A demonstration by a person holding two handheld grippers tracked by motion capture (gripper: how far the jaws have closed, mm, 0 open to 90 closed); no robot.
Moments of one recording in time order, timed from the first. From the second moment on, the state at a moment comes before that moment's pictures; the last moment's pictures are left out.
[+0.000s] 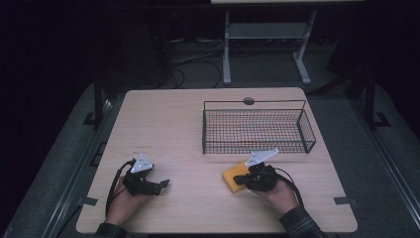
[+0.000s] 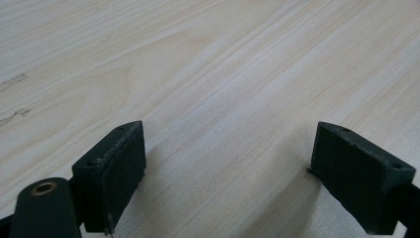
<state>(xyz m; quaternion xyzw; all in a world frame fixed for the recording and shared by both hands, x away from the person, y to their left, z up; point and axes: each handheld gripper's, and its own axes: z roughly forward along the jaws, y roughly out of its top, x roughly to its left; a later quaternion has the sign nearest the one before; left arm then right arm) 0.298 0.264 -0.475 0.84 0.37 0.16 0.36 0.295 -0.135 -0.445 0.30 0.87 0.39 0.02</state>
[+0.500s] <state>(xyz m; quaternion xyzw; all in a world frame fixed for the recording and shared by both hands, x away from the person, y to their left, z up) 0.298 0.264 -0.475 0.84 0.37 0.16 0.36 0.278 -0.159 -0.445 0.31 0.87 0.39 0.02</state>
